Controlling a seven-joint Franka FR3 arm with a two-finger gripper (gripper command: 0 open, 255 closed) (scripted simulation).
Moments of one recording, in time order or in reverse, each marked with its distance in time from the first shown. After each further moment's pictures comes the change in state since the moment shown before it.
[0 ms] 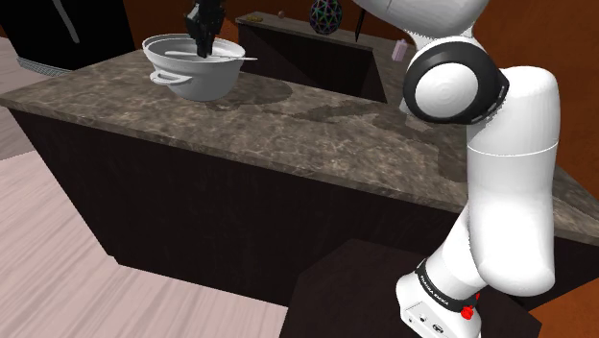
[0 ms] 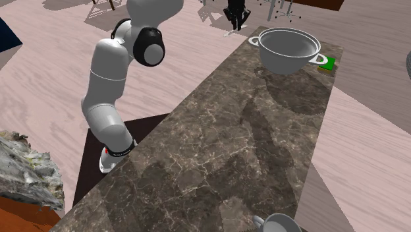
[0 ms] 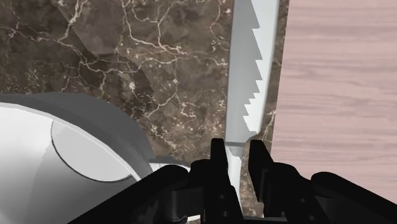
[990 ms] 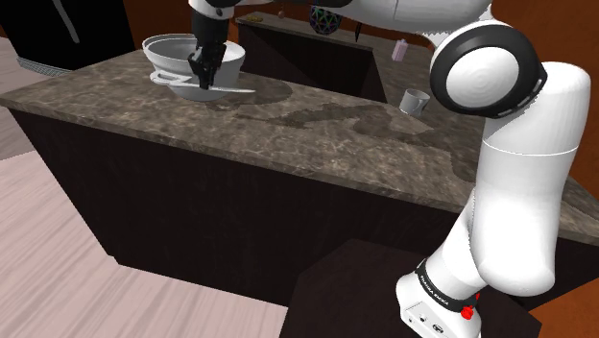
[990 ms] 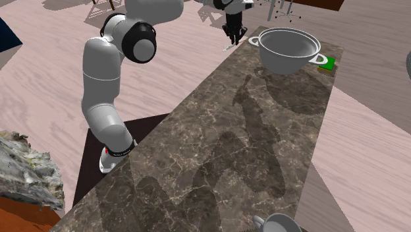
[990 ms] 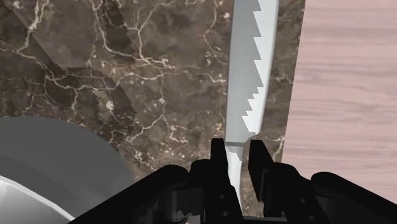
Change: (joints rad) arm -0.002 -0.112 0.001 -0.383 0.000 0.272 0.009
